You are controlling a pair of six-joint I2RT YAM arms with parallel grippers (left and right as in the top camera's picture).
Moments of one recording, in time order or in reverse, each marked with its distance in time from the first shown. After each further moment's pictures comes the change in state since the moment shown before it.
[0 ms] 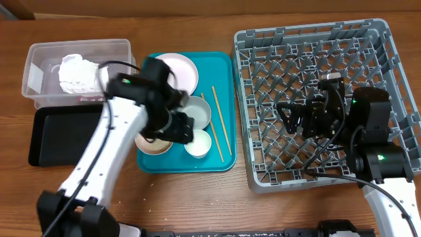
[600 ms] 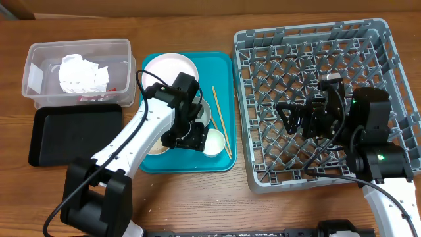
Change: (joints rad) left arm -0.125 0.134 -0.115 0.166 -0.069 -0.159; right arm 0.000 0.000 0.000 -0.006 0.000 0.000
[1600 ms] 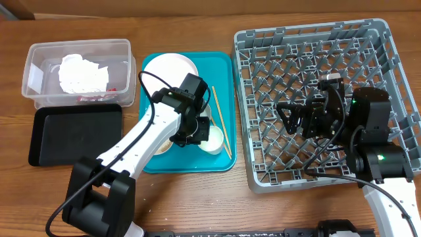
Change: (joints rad) left arm -0.050 0.000 -0.039 0.179 -0.051 -0.218; right arm 0.000 0.000 0.000 -0.001 0.000 0.000
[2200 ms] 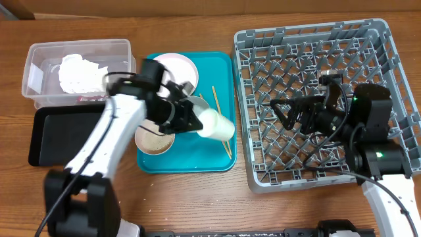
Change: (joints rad) left arm 0.287 -0.069 0.049 -0.073 0.654 0.252; right arm 0.000 0.030 0.000 0.109 -0.209 0.208
